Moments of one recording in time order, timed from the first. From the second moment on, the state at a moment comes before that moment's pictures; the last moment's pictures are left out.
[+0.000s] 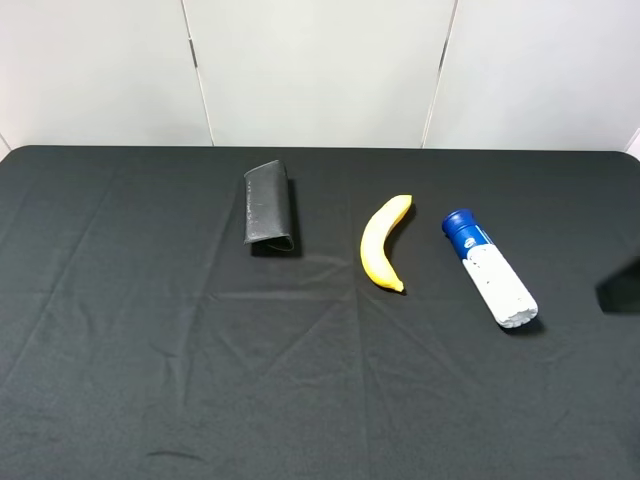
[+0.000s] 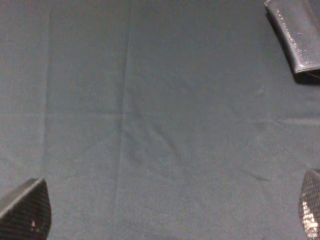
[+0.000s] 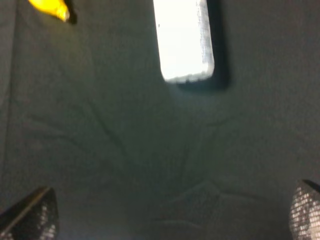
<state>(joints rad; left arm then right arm) 0.05 0.00 -0.50 -0.05 1.05 -0.03 0.16 0.69 -0.67 0.11 1.12 0.00</state>
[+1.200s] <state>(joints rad) 0.05 0.00 -0.50 -0.05 1.05 -0.03 0.16 -0.01 -0.50 0.00 1.02 0.00</state>
